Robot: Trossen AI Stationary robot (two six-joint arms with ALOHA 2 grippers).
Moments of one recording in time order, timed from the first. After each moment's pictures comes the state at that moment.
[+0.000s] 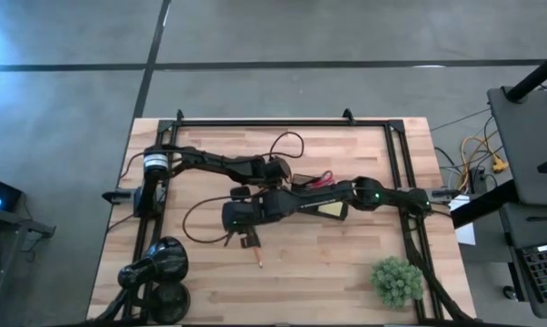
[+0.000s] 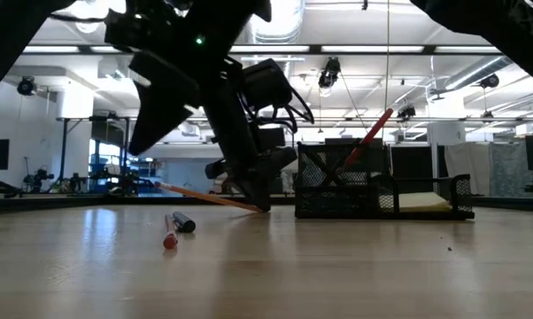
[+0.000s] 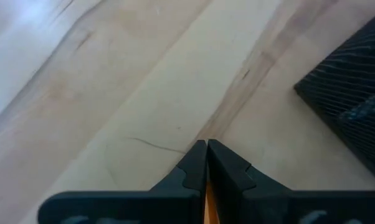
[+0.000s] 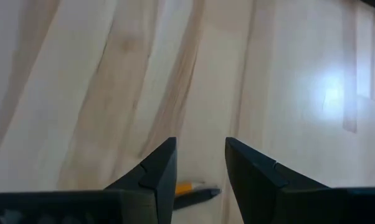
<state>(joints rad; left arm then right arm) 0.16 2.10 1.24 -0.32 -0.22 -0.47 0.15 2.47 2.31 -0.79 0.18 -0.20</state>
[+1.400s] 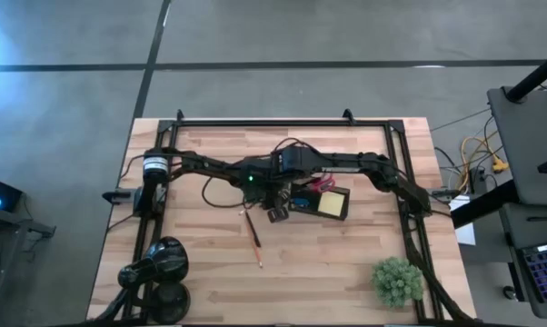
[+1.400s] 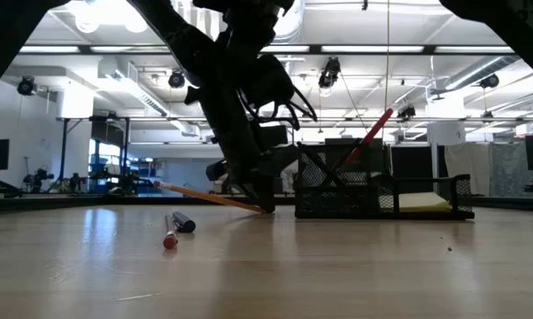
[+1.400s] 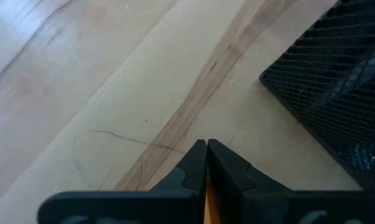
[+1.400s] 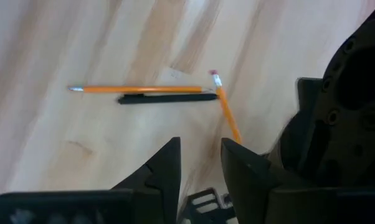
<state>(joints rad) 0.09 2.13 1.23 -0.28 -0.23 -0.50 -0.03 2.27 2.35 -1.23 -0.10 -0.36</state>
